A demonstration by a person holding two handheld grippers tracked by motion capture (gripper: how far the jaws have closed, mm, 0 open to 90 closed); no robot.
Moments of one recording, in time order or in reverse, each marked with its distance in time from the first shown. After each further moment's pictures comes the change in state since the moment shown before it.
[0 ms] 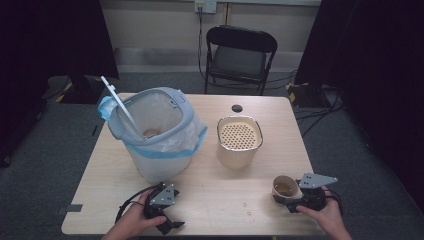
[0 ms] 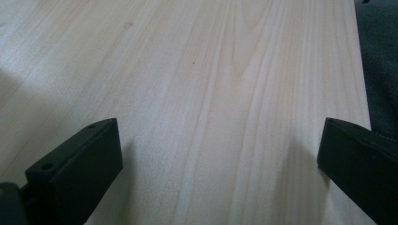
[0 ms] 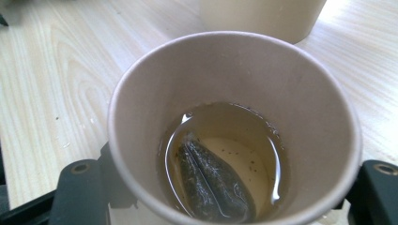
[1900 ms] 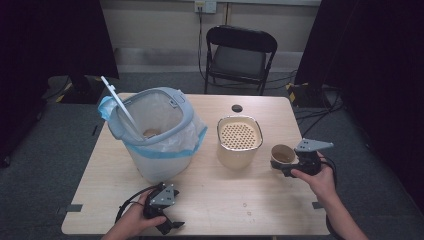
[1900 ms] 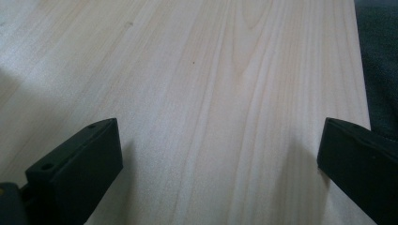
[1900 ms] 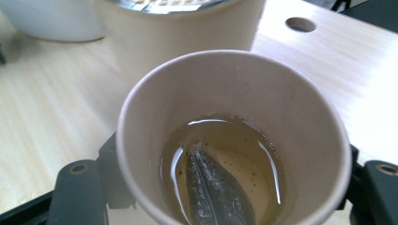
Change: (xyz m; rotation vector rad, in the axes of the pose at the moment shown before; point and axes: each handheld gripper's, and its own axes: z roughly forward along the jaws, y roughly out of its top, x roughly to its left) left arm 0.000 0.000 0.000 -0.004 -0.005 -0.002; right arm -0.056 0.071 0.015 -0.037 -0.105 0.043
